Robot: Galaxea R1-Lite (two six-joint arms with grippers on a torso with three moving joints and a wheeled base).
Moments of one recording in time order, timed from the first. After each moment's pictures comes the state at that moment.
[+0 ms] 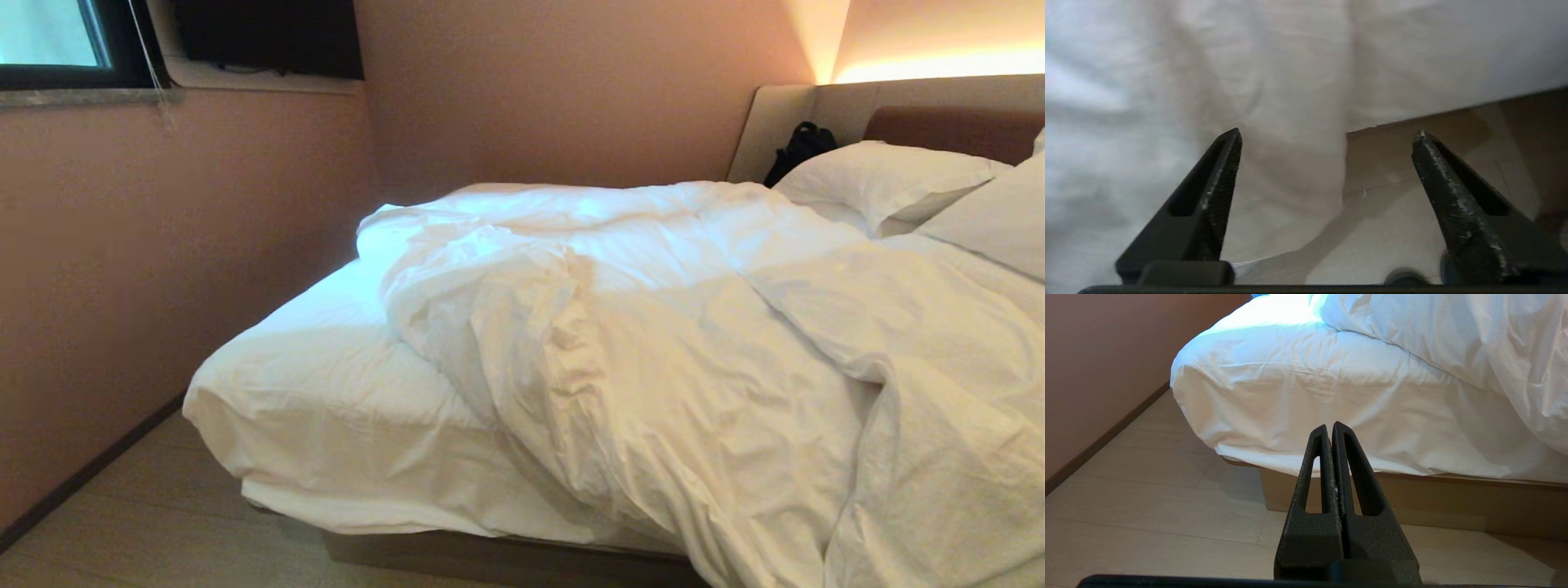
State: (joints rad) left arm 0.01 0.00 0.00 0.02 -0.01 0.00; right arm -1.22 2.38 -1.22 -0.22 0.81 -0.55
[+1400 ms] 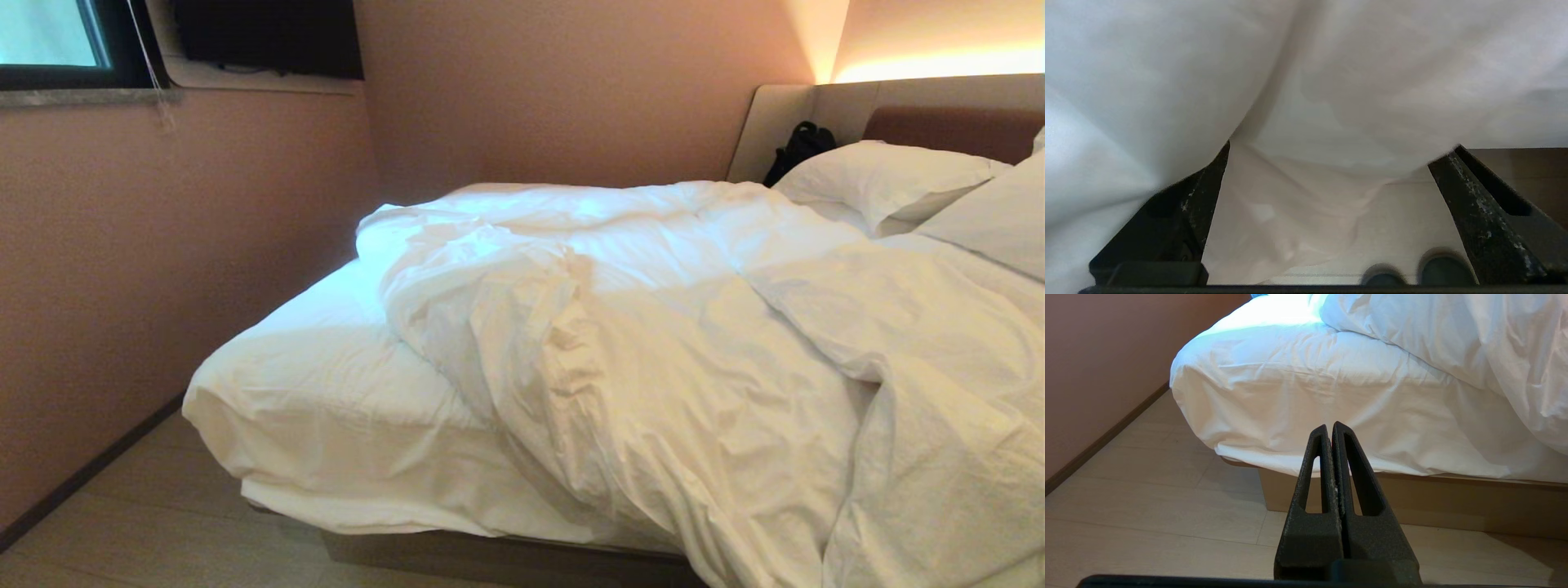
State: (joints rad) left arm 0.01 0.00 0.00 0.02 -0.01 0.00; right arm -1.05 2.35 -1.28 -0.09 0.68 -0.64
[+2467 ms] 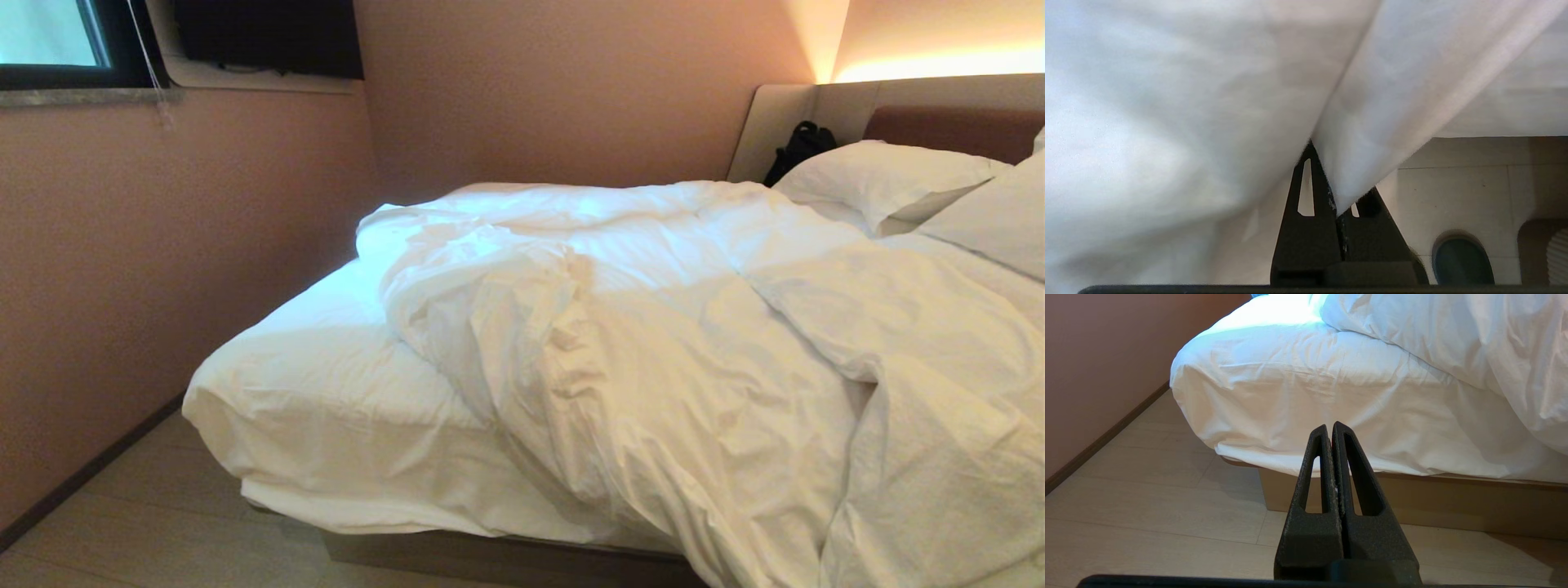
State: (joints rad) left arm 0.01 0.00 0.00 0.02 -0.01 0.00; right arm -1.02 2.27 -1.31 0.10 0.66 -0.64
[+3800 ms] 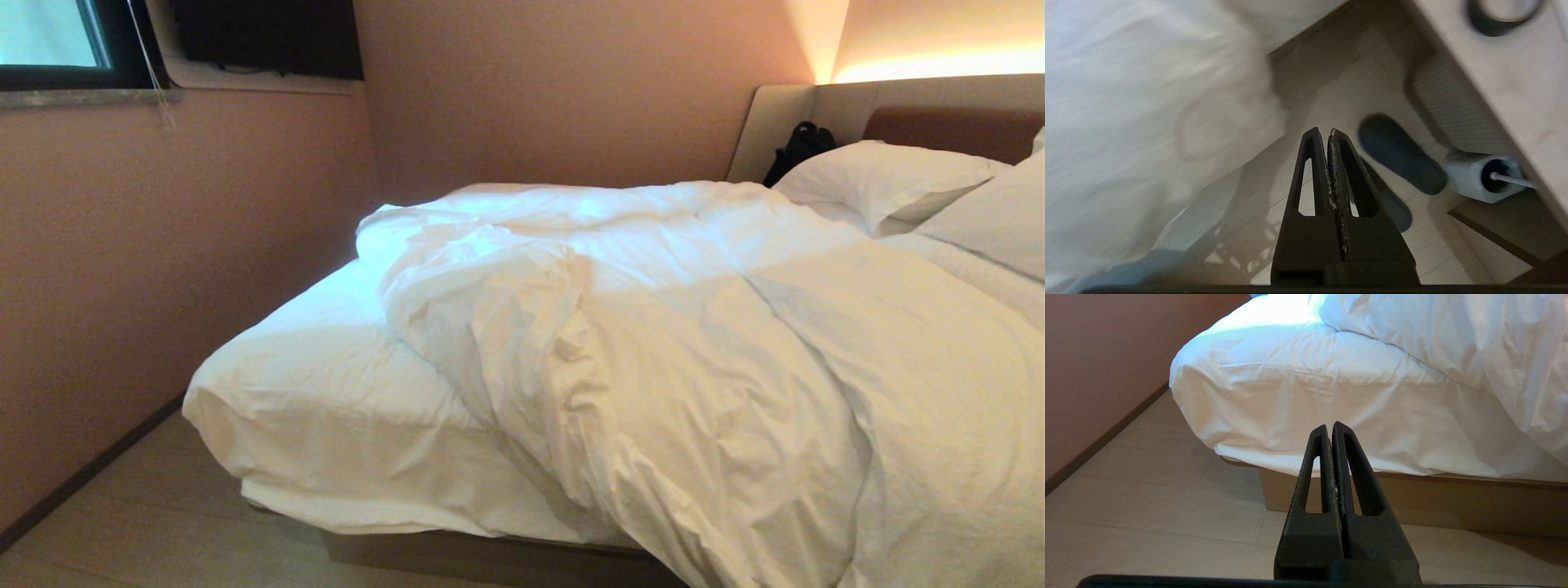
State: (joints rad) left arm 0.01 0.00 0.00 0.02 -0.01 0.00; right arm -1.28 2.00 -1.38 0.33 0.35 -0.45
